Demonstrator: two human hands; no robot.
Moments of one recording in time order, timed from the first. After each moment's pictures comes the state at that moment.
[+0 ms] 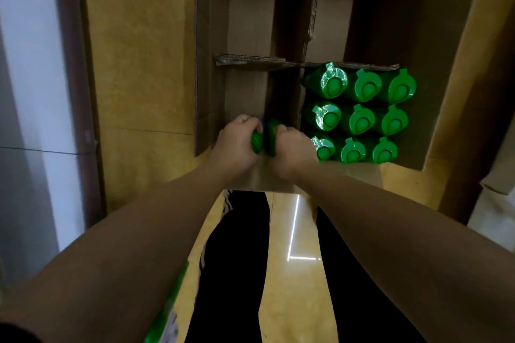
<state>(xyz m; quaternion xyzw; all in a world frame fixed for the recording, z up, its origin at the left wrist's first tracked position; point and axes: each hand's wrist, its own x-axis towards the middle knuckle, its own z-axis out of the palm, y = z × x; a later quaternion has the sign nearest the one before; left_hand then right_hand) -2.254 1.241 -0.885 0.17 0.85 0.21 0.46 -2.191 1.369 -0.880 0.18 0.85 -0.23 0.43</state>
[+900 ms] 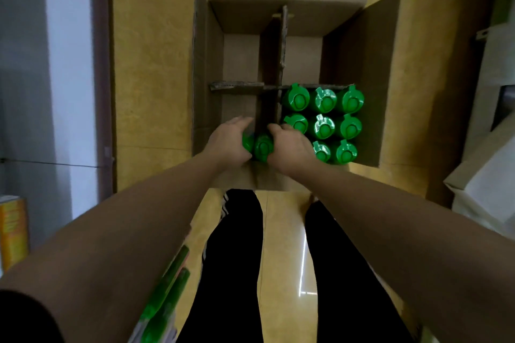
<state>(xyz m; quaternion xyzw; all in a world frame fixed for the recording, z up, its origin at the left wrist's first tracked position) -2.261 1.278 -0.799 0.18 0.85 0.11 0.48 -2.179 1.415 -0.794 0.20 0.86 -0.28 0.37</state>
